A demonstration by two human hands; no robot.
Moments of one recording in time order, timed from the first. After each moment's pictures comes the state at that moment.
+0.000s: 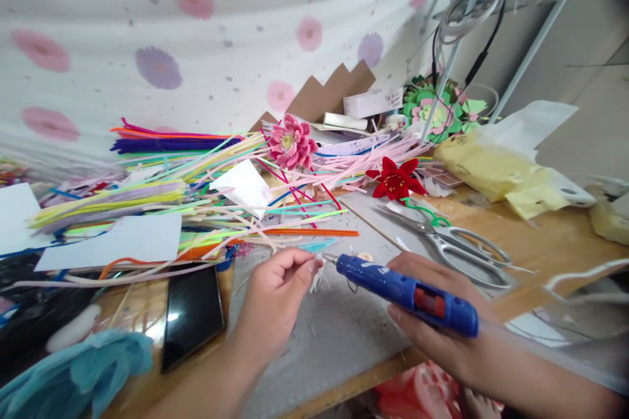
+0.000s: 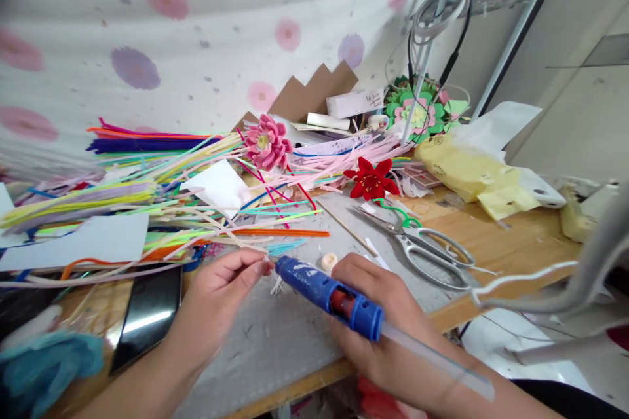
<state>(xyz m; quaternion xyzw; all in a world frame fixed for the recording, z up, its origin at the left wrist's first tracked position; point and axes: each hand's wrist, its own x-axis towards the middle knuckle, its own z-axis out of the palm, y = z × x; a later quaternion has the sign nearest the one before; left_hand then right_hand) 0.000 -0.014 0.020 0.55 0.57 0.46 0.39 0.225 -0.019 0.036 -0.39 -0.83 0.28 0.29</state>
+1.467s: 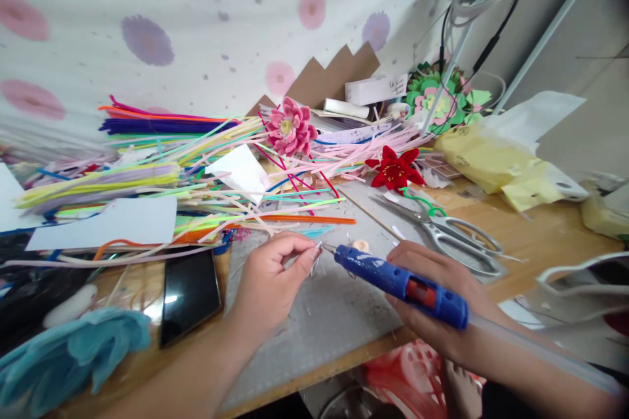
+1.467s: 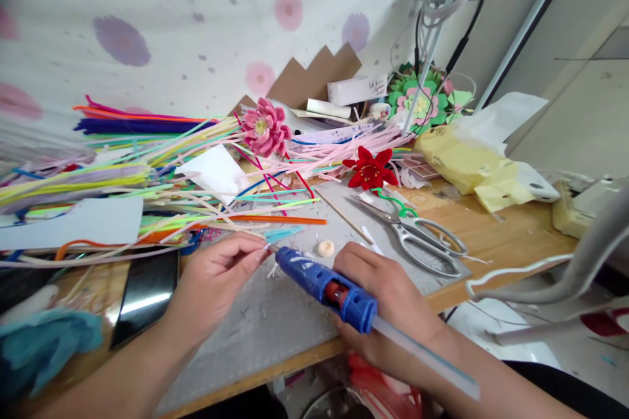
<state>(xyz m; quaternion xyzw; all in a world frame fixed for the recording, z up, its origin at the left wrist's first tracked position) -0.001 -0.014 0.022 0.63 0.54 0.47 0.30 0.232 -0.018 0.034 -0.39 -0.85 0.25 0.26</state>
